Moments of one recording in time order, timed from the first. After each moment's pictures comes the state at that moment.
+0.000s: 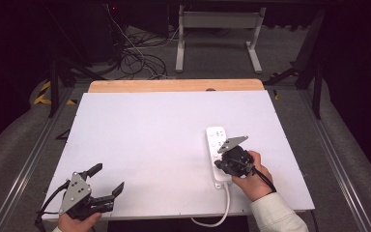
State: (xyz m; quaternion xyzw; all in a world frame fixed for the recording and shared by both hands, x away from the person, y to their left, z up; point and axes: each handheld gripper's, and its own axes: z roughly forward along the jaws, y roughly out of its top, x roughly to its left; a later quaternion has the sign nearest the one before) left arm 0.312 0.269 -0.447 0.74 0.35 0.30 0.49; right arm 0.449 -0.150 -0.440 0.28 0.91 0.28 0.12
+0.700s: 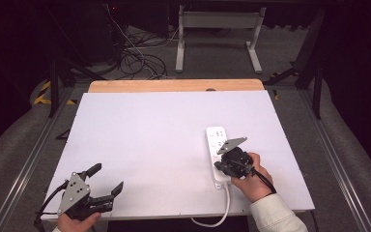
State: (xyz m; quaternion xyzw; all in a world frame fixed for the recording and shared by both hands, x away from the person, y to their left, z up) left arm 0.311 0.270 -0.446 0.74 0.35 0.31 0.49; right arm 0.448 -0.150 -0.443 0.28 0.91 0.28 0.11
